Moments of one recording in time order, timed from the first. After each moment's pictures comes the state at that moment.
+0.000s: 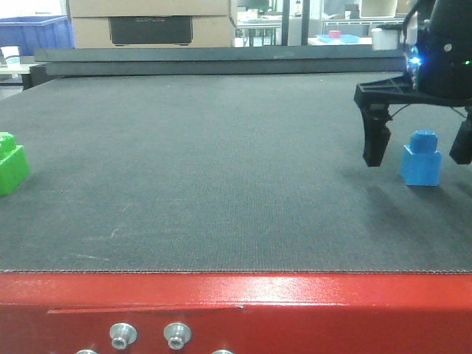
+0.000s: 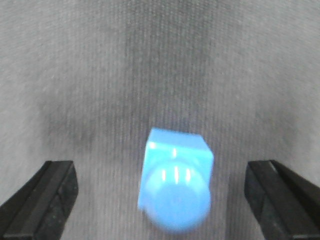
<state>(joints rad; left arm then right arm) -0.14 0.78 -0.97 -0.09 0.72 0.12 0.26 1.81 -1.31 0.02 0.89 0.20</state>
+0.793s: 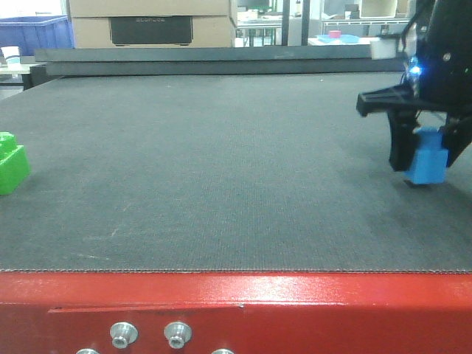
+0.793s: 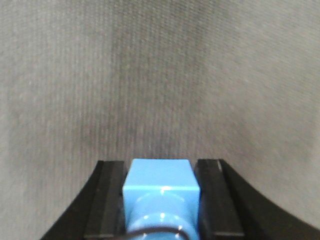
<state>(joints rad) -0.14 0.83 -1.00 -0.08 0.84 0.08 0.26 1.81 -1.31 -0.02 0.89 0.20</state>
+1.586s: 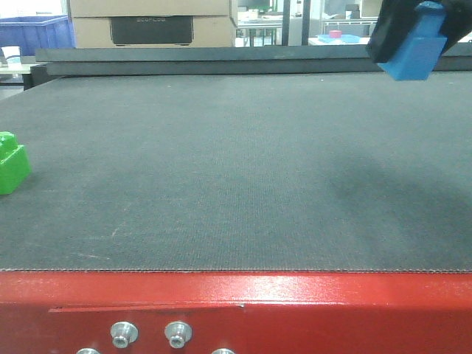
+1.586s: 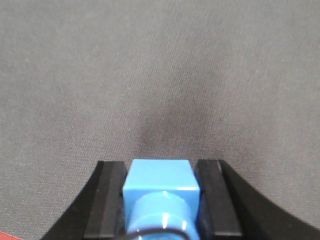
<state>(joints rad) -0.04 1.55 -1.29 0.03 1.00 -0.05 0.45 1.36 -1.15 -0.01 0.81 0.16</state>
